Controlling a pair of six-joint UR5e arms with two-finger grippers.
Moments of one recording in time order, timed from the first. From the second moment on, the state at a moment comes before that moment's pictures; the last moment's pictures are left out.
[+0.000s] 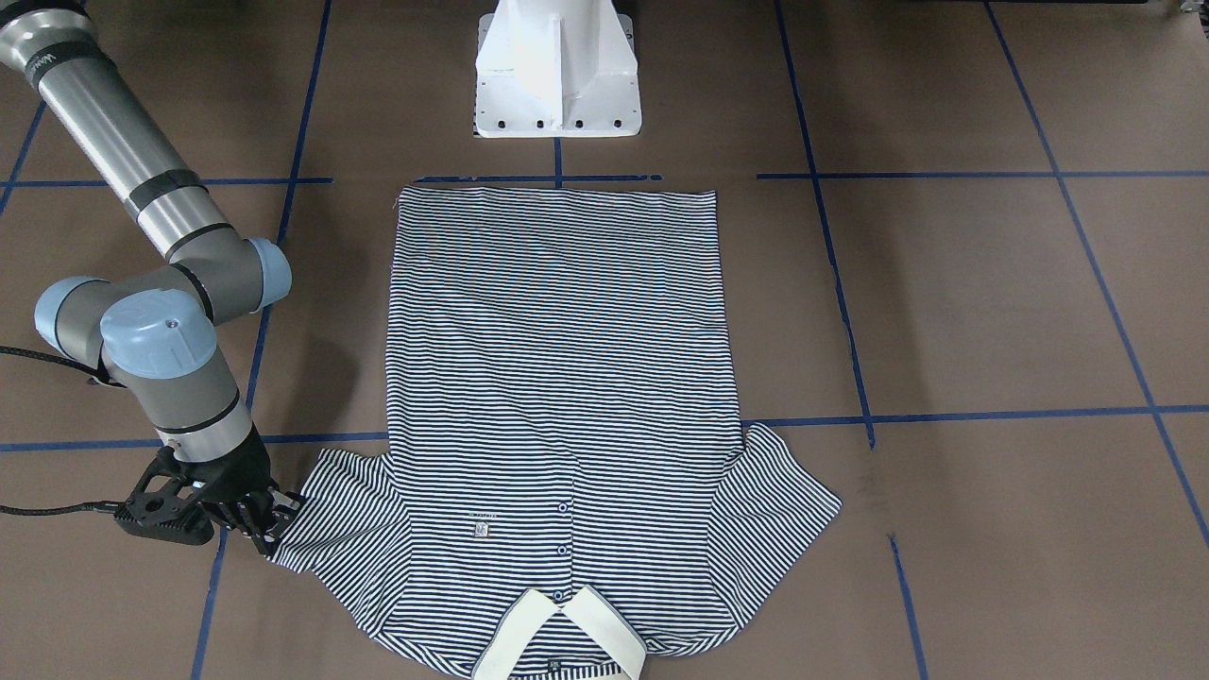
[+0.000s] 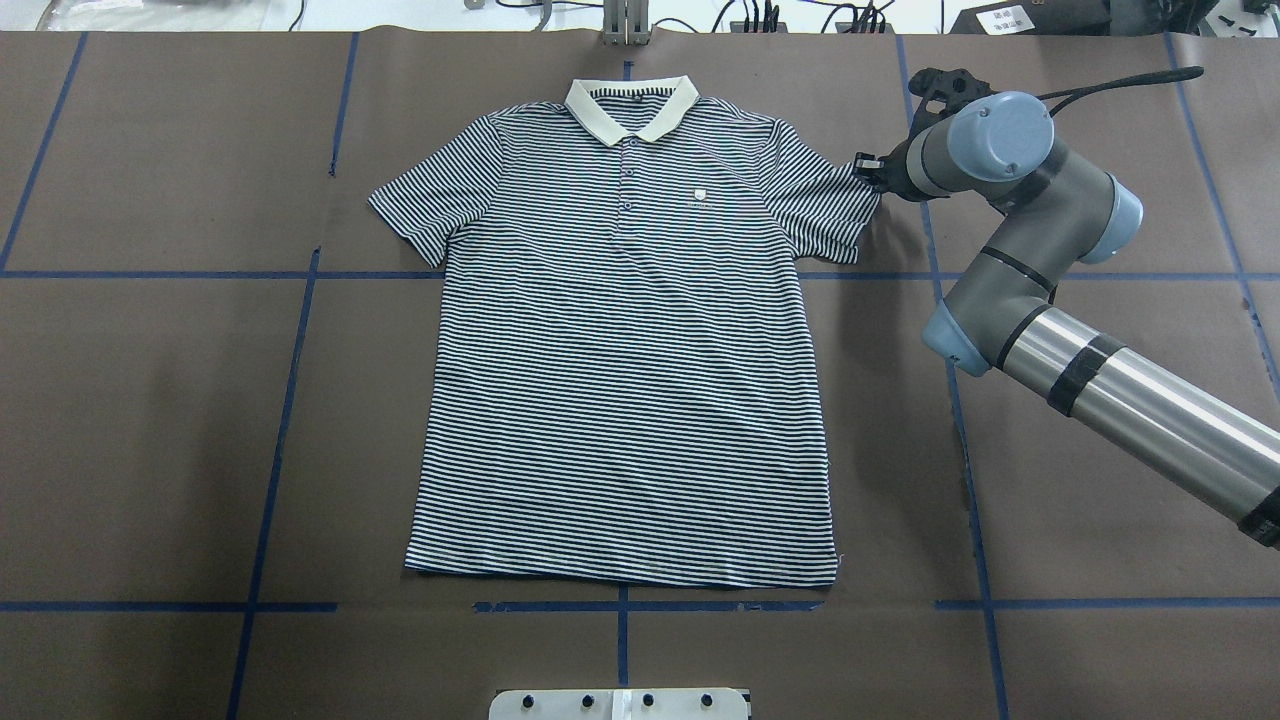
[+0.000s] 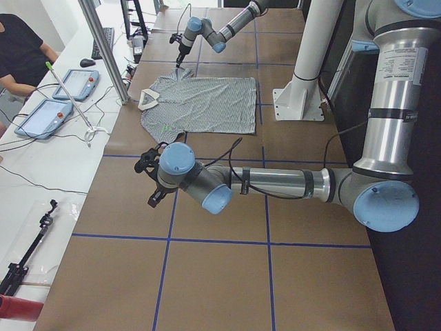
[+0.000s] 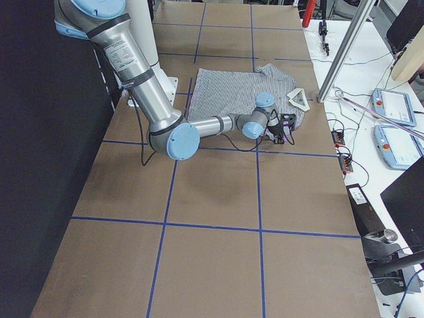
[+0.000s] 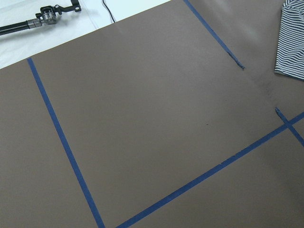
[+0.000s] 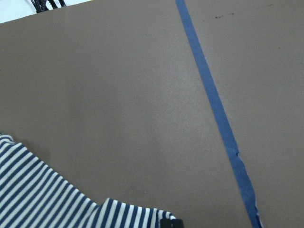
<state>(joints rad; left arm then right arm) -1.52 -1.63 -1.53 -2.22 -2.47 -0.03 0.86 -0.98 1.10 -0.82 1.74 1.23</state>
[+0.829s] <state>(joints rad) -1.52 -1.62 -1.54 -2.22 -2.47 -0.03 0.77 -0.85 1.20 -0.94 1.68 1.31</state>
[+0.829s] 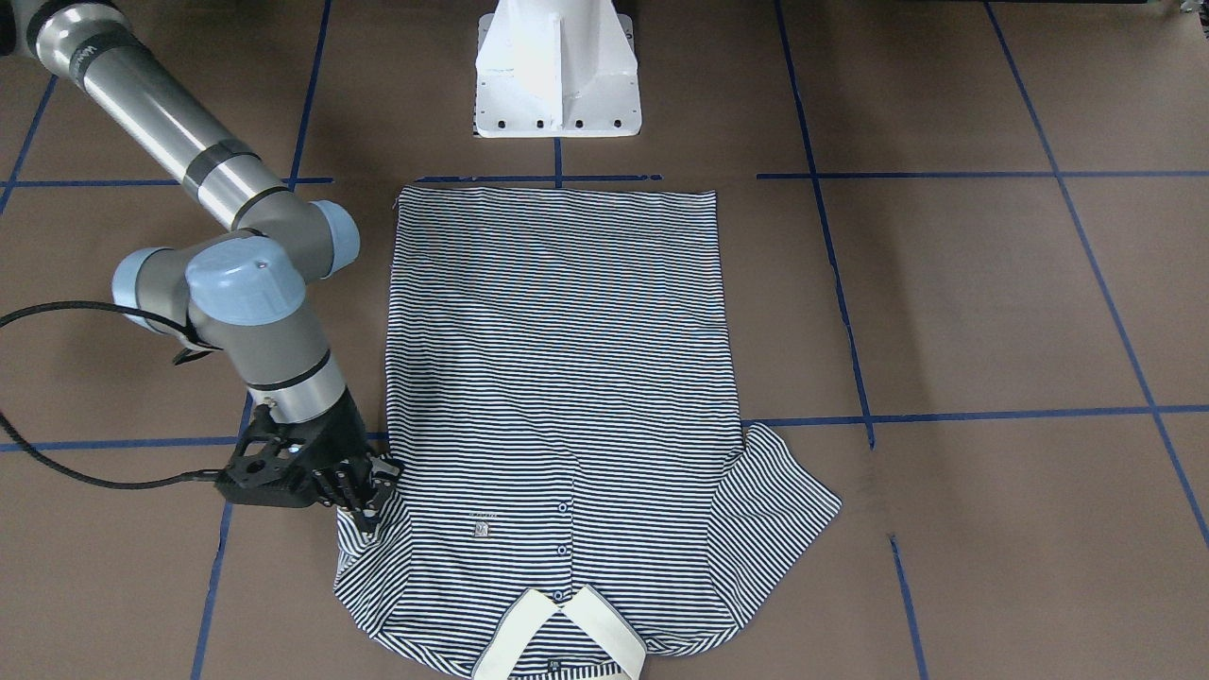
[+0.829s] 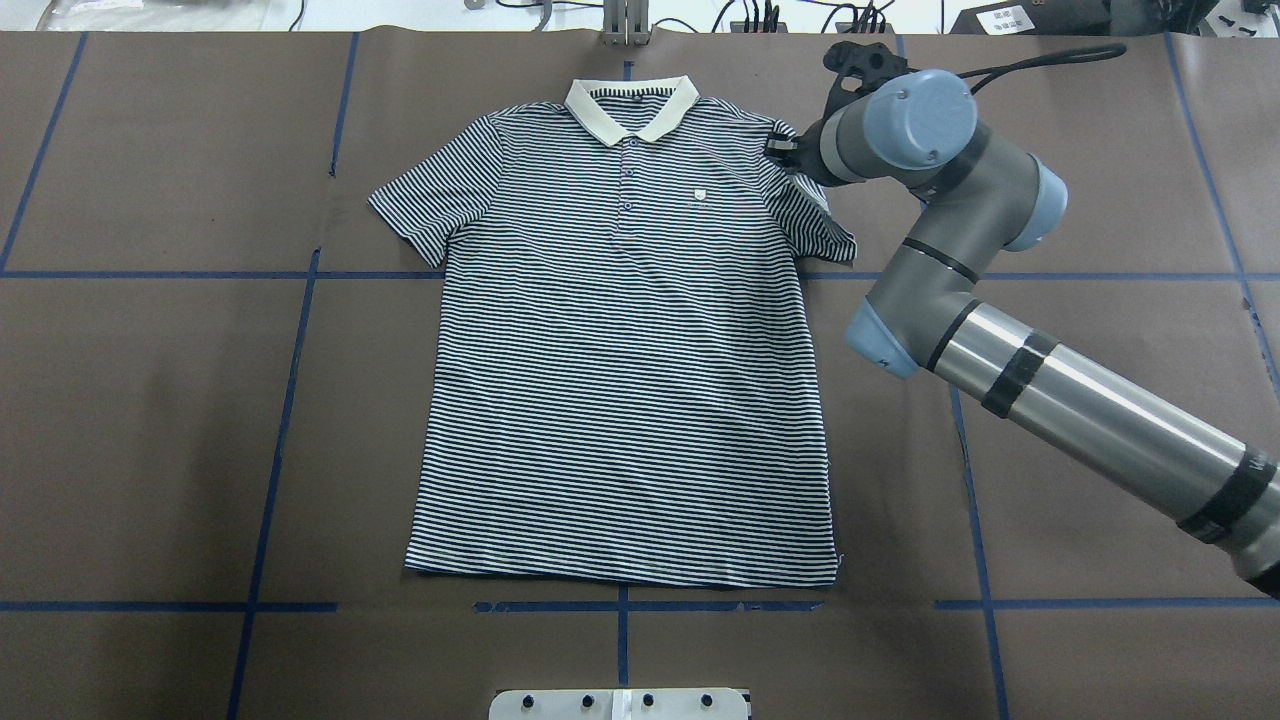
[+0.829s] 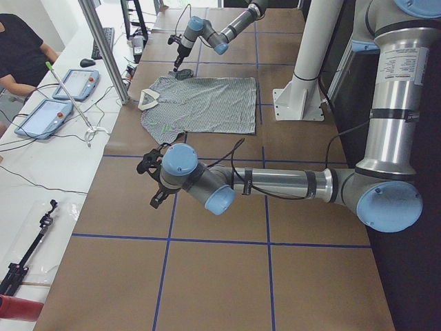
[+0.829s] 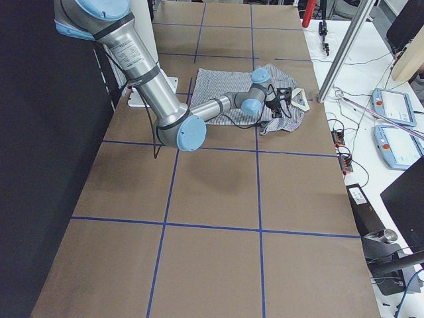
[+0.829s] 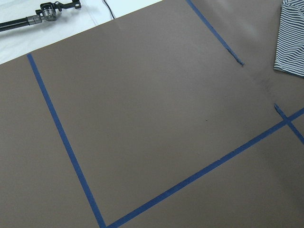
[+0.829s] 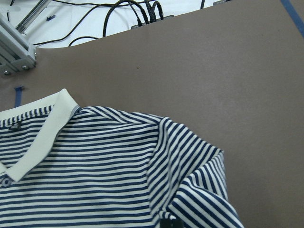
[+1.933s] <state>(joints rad) -1.50 -1.60 -1.53 -2.33 -2.52 -0.12 0.75 -0.64 0.98 -1.02 1.63 1.38</state>
